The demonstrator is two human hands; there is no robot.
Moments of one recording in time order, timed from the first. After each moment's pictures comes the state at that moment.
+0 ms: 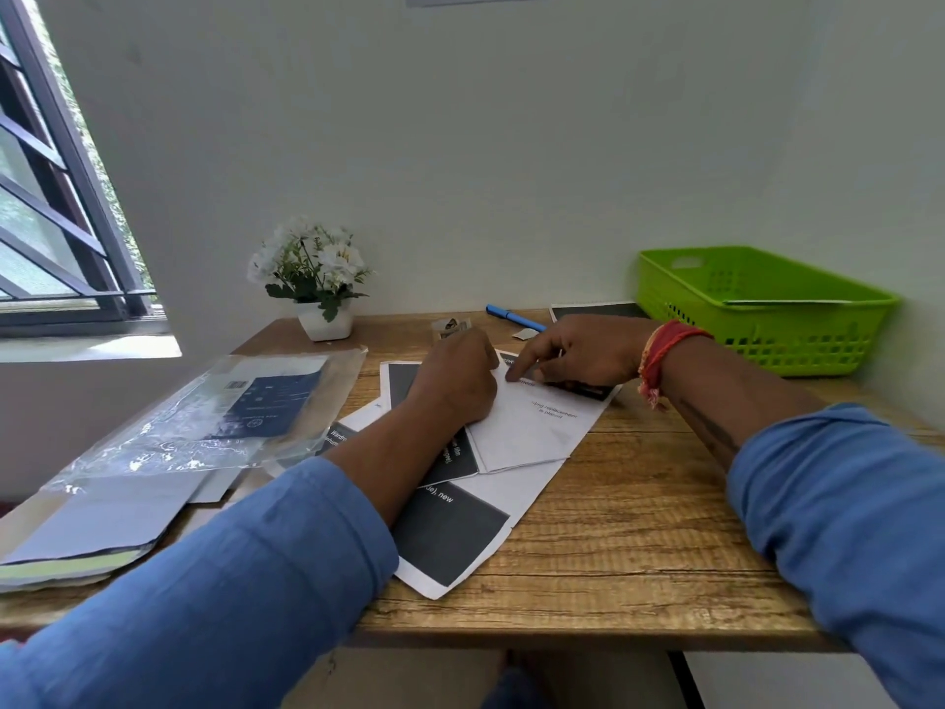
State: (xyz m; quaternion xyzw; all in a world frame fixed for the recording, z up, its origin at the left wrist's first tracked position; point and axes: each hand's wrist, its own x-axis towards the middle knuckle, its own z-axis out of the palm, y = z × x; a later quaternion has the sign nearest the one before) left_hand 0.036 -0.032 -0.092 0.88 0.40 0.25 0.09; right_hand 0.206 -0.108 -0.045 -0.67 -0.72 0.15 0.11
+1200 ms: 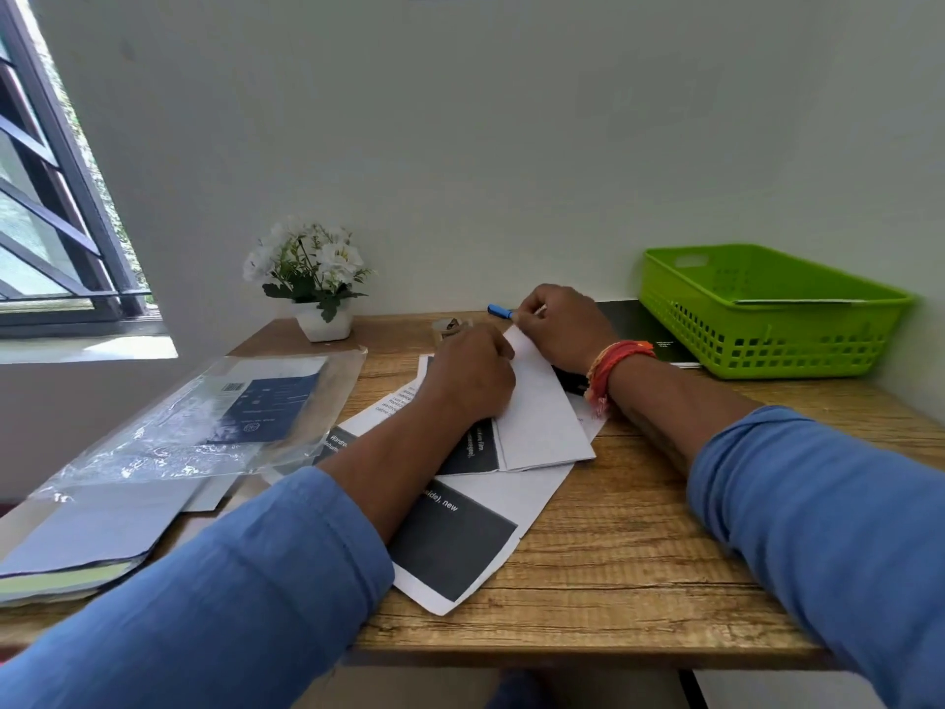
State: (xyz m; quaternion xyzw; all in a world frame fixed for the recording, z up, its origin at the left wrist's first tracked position) left_hand 0.045 -0.038 -0.085 0.86 0.41 0.27 0.15; right_hand 0.197 -0.055 -0.073 -0.73 -0.57 0.00 0.39
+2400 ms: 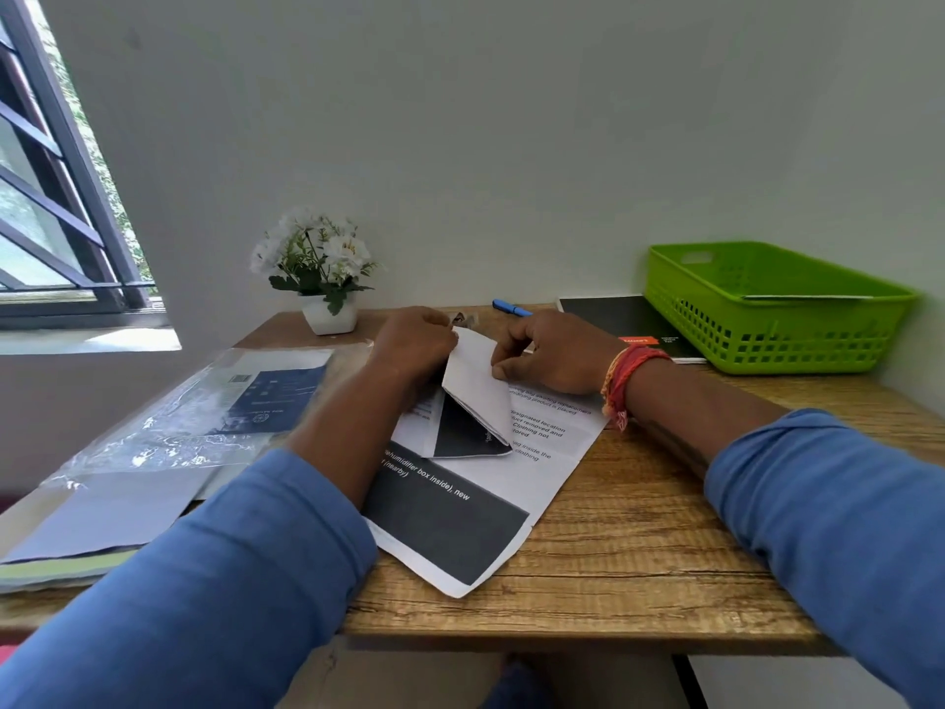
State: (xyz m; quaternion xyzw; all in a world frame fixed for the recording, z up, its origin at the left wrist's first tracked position) left_hand 0.002 -0.002 -0.074 0.70 0.48 0.36 0.39; right_hand 0.178 -0.081 -0.073 -0.67 -0.70 0.09 0.24
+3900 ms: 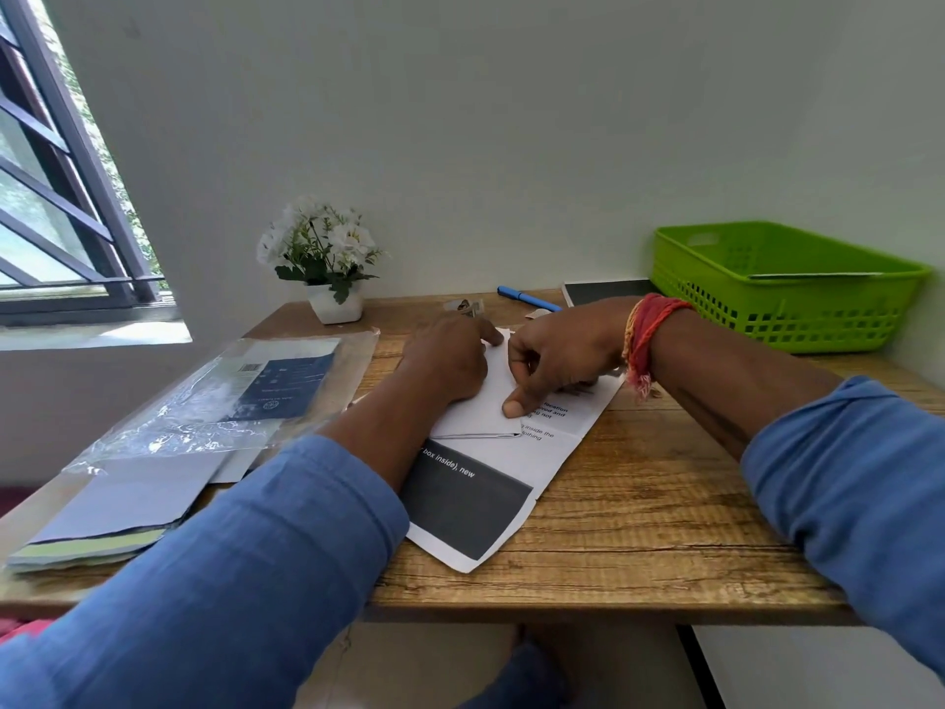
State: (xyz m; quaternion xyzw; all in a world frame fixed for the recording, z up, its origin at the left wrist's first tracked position) left_hand 0.023 0.004 -0.097 0.90 0.41 0.17 0.00; right_hand 0.152 -0.107 -0.036 -0.69 -0.69 0.22 0.00
